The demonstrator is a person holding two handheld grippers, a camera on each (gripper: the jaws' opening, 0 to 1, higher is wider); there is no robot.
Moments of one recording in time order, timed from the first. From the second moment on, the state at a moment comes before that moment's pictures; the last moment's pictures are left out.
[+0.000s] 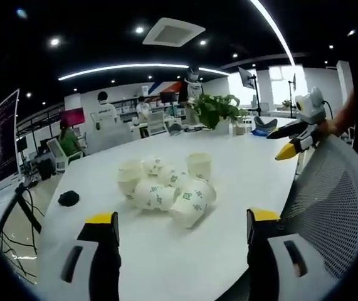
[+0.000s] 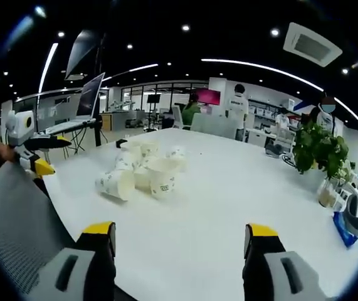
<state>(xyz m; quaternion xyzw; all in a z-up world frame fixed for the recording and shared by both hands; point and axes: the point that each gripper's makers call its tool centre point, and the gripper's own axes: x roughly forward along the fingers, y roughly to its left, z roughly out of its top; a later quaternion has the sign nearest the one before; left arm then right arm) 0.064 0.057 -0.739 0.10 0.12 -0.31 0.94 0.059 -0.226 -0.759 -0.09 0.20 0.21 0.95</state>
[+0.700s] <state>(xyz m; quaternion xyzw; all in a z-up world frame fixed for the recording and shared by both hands) 0.060 0.046 -0.735 0.08 0.11 -0.34 0.93 0.059 -0.227 -0.759 -0.08 0.20 0.22 0.95</state>
